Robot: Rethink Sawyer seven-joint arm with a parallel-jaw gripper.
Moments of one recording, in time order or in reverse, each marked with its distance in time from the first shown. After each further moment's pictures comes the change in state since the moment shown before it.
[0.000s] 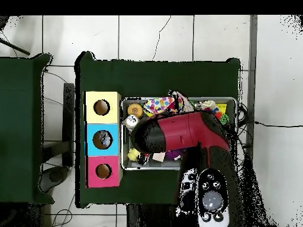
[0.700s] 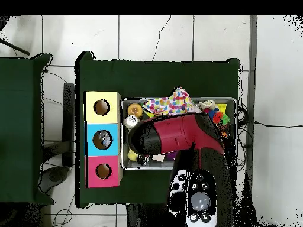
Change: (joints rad) arm 0.060 0.028 -0.089 -0.016 0.013 -0.001 0.000
